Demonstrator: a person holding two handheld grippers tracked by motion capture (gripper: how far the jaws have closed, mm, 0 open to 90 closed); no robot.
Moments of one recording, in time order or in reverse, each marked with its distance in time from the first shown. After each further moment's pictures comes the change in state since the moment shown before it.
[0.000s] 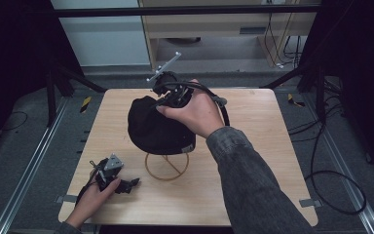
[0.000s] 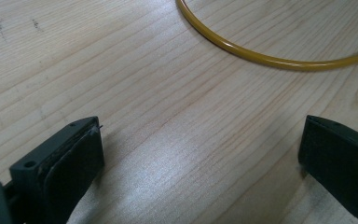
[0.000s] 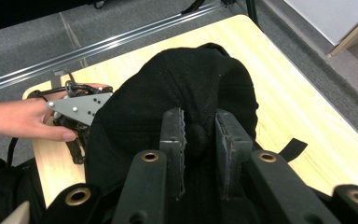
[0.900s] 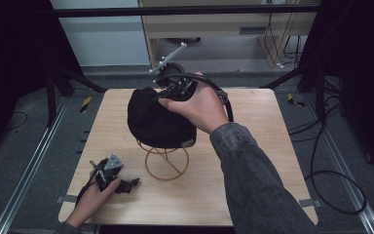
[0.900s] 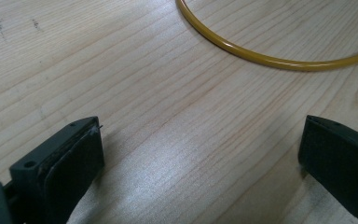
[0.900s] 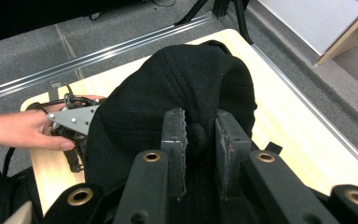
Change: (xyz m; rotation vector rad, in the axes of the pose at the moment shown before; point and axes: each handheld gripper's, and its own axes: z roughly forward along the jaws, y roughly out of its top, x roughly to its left) left arm 0.000 0.000 0.000 0.000 0.000 0.000; right arm -0.004 0.009 -0.020 -0.040 -0.029 0.003
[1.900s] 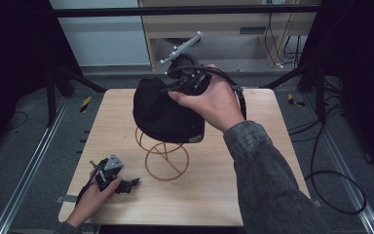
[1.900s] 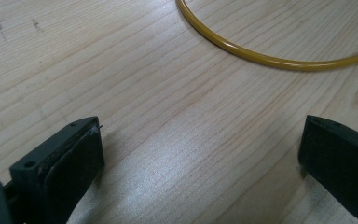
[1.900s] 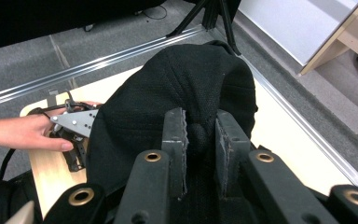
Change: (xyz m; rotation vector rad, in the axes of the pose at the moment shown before) left arm 0.000 0.000 0.000 0.000 0.000 -0.001; right arm -0.004 0.000 -0.039 -0.046 -0.038 -0.008
